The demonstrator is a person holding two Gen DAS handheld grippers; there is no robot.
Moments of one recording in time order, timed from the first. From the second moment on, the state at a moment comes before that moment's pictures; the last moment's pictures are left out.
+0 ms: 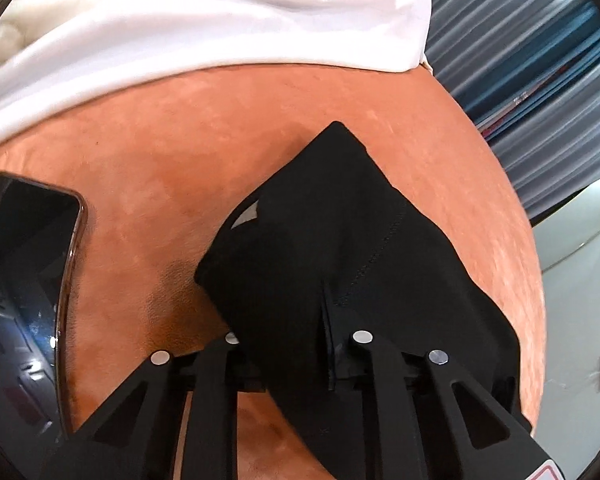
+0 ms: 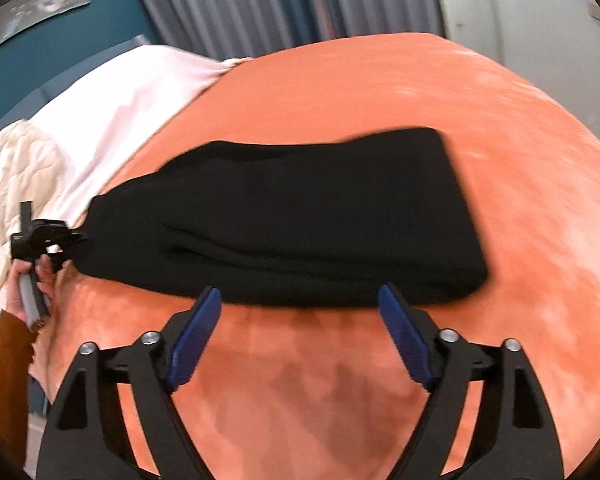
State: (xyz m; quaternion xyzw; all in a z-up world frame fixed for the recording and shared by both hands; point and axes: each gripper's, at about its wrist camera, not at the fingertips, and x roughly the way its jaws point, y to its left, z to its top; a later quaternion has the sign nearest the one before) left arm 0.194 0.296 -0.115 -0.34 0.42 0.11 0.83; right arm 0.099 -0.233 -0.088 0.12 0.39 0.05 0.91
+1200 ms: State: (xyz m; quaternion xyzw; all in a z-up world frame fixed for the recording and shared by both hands) left arm 0.196 0.247 -0.102 -0.12 0.45 0.17 0.87; right arm 0.228 -0.012 -0.120 -0.12 0.43 0.15 0.88
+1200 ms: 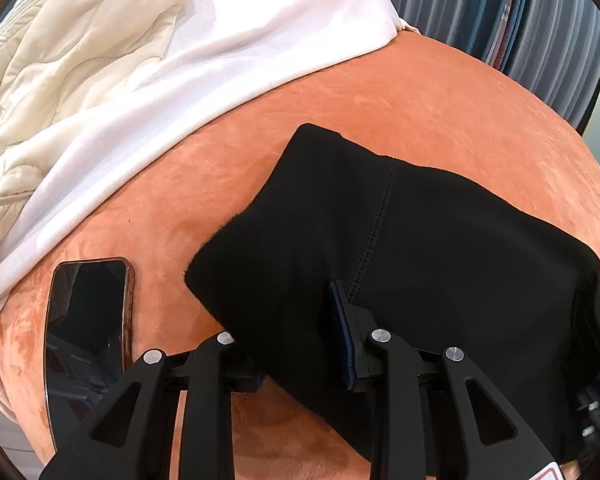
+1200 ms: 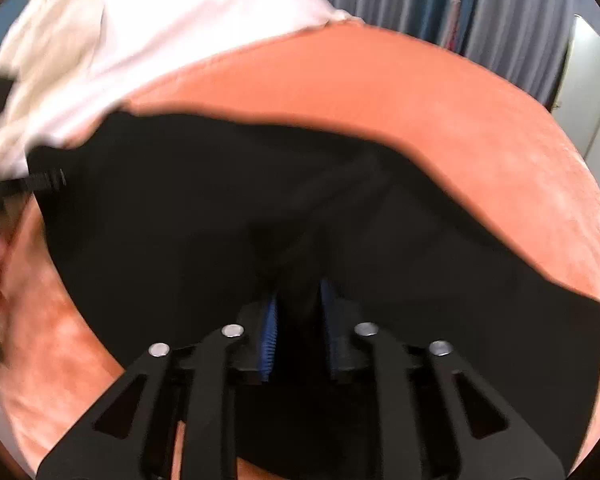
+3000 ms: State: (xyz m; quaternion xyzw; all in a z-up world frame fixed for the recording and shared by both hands) left arm 0.104 -0.142 -0.067 0.07 0.44 -0.10 0.89; right arm 0.107 -0.318 -0.050 0.26 0.35 0.09 0.89
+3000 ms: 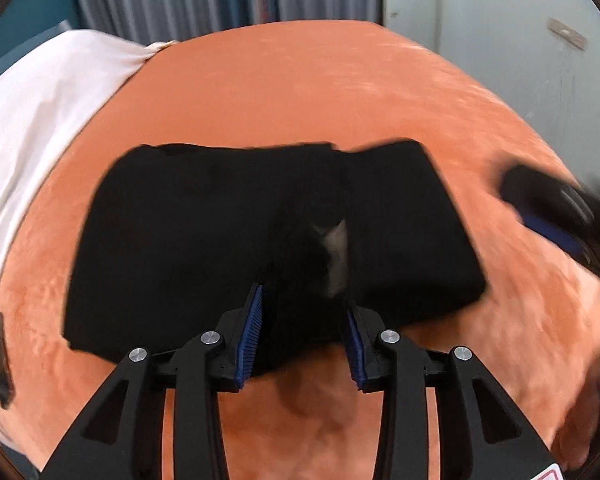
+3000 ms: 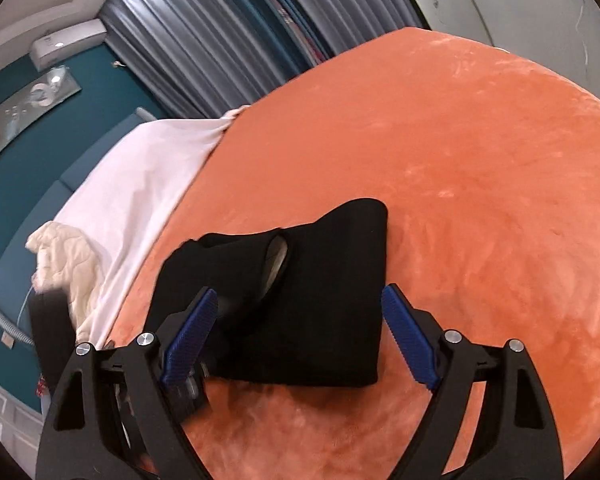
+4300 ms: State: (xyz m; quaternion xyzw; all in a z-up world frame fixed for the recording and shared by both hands) left arm 0.154 0.016 -0.099 -0.15 0.48 -0.07 0.86; right arm 0.139 -0.305 -0.090 0.26 0.46 0.09 0.84
